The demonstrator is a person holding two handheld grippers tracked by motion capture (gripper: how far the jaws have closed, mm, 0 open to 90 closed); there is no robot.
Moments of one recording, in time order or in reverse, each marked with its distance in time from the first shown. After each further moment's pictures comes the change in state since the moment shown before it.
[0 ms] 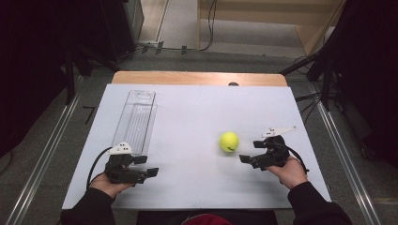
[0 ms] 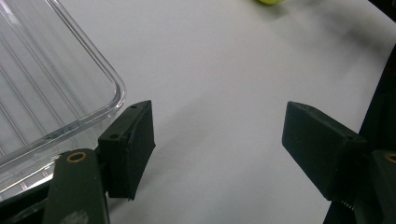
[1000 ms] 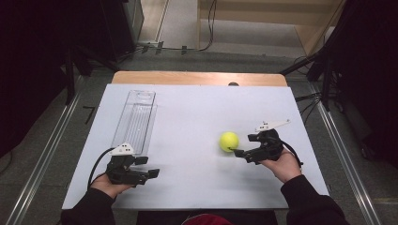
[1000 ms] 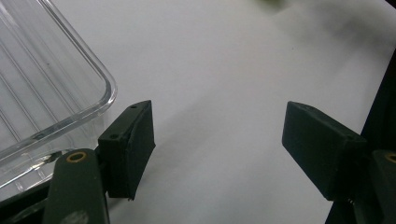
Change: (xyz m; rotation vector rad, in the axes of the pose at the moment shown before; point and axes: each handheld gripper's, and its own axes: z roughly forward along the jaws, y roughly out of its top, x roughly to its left) left arm -0.002 0.000 0.002 0.020 0.008 0.014; right arm 0.009 0.024 0.006 -0.012 -0.009 -0.048
